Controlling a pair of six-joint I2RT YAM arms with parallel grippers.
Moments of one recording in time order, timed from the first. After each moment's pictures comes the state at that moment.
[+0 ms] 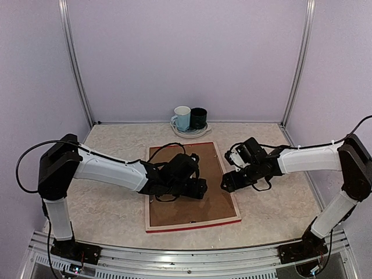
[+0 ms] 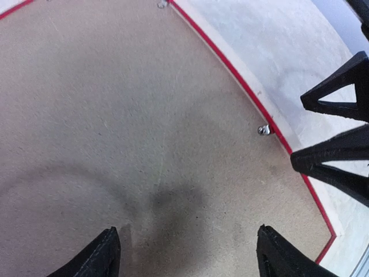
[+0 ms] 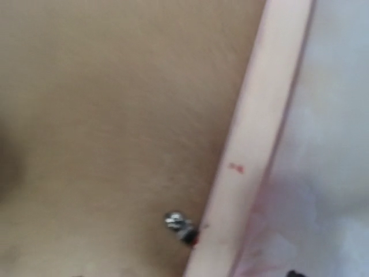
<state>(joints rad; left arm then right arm) -1.08 1.95 1.20 -0.05 -0.21 -0.60 0.69 1.61 0.89 -0.29 -0.06 0.28</state>
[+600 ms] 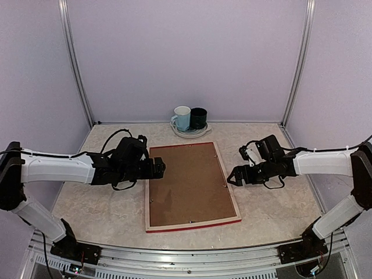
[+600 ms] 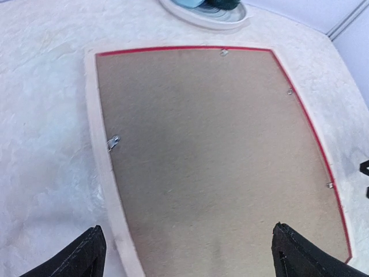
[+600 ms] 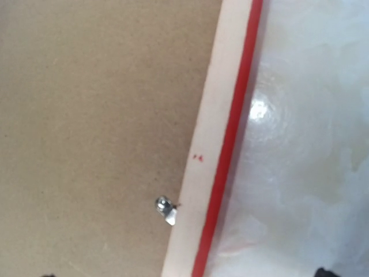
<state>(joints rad) -0.85 1.47 0.87 -0.09 -0.32 -0.63 0.52 1.46 0.77 -0.20 -0.27 0.33</state>
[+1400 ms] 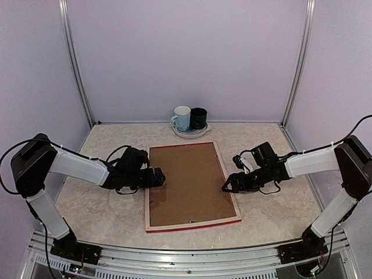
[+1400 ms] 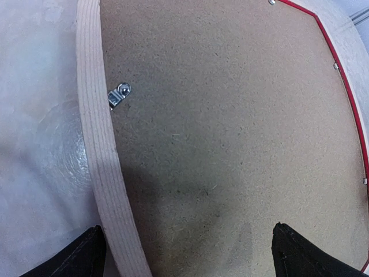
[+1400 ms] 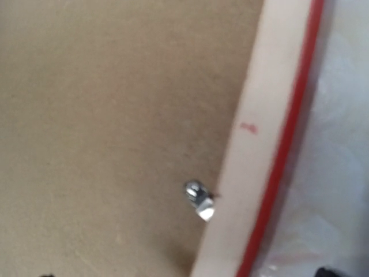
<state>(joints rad) -0.71 1.69 0.76 0.12 -0.11 -0.68 0.51 1.58 0.73 -0.09 -0.44 0.34</state>
